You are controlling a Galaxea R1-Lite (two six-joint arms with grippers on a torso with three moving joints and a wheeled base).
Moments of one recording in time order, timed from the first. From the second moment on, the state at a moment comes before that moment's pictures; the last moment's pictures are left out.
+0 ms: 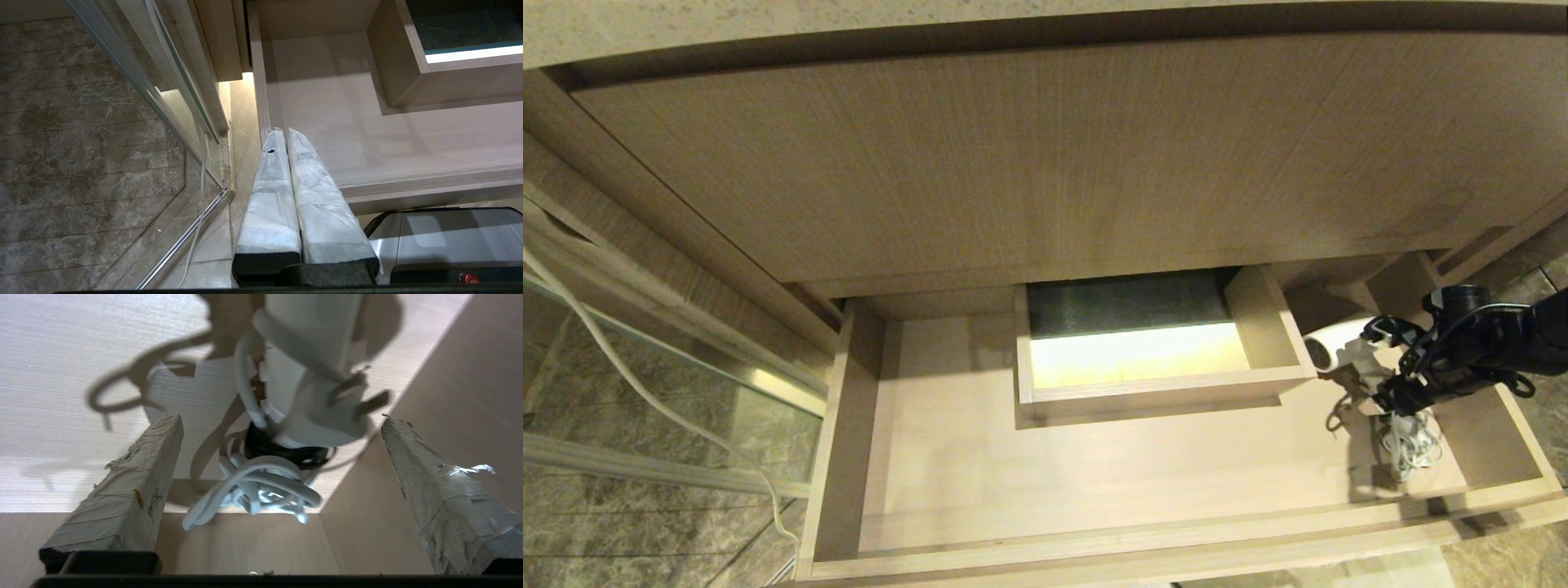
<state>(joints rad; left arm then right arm) 0.00 0.00 0.00 0.00 0.00 0.00 -0.35 2.33 -1.41 0.00 -0.01 -0.64</state>
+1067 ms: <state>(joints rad) 0.00 0.00 0.00 0.00 0.00 0.00 -0.35 2.42 -1.45 -0.01 -0.02 -0.63</state>
